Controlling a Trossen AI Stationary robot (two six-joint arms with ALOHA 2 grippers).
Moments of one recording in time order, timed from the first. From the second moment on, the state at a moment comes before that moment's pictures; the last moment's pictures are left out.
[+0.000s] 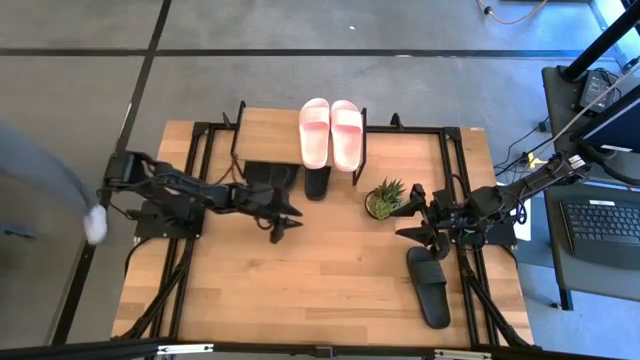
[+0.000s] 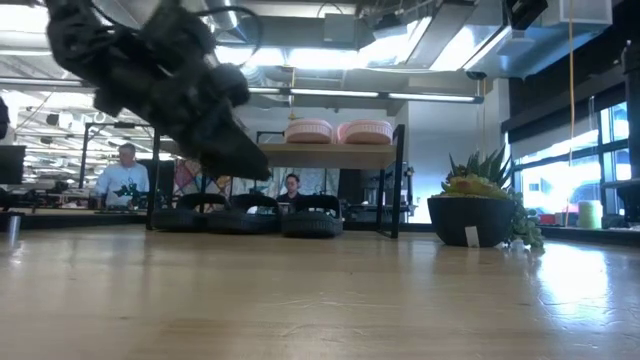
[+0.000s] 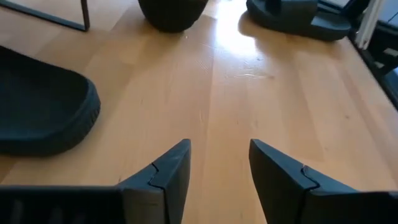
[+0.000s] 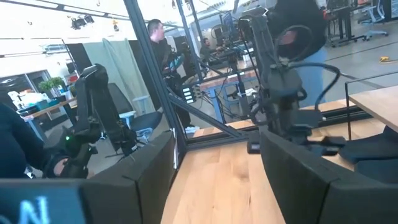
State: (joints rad) left arm 0.05 1.46 0.45 0.52 0.09 -0.28; right arm 0.44 0.70 0.47 0.34 0.27 0.28
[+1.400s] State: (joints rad) left arm 0.15 1.74 0.66 0.43 -0.10 -0.23; right arm 0.44 0.70 0.47 0.34 0.27 0.33
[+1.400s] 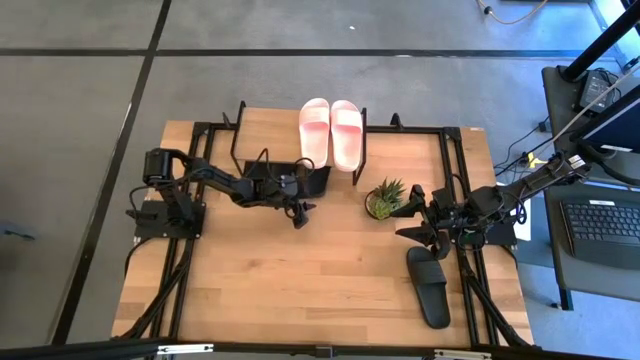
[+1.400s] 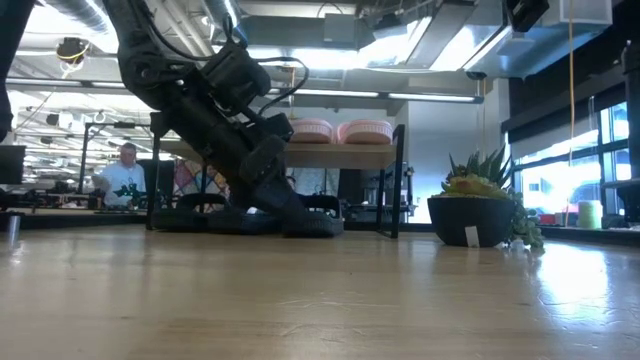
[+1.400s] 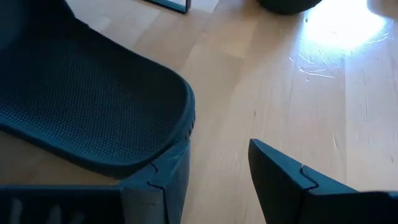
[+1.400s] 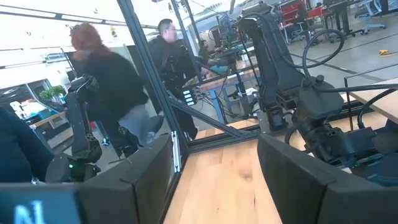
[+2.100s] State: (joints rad) left arm 0.15 1.74 0.66 0.45 0.05 -0.26; right arm 0.44 0.70 0.47 0.34 0.27 0.33
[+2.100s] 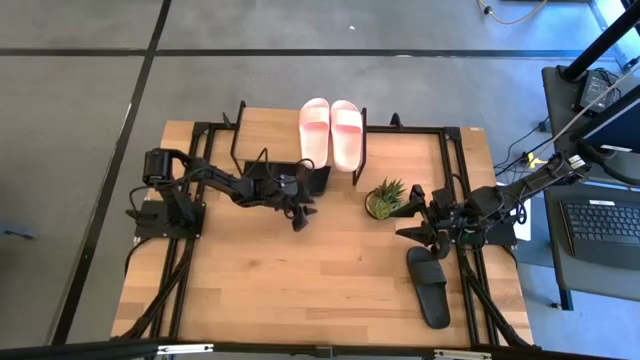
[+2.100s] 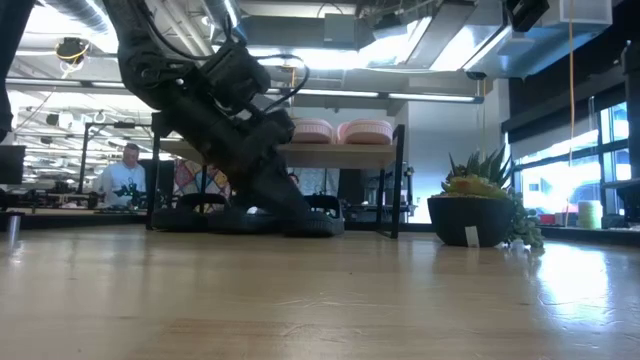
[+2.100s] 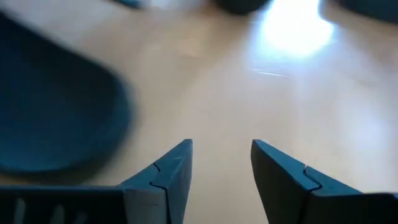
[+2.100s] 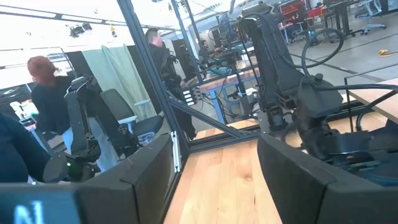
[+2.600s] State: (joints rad) left arm 0.10 1.28 0.66 0.46 0.47 -0.29; right arm 0.44 0.70 0.47 0.34 0.27 0.49
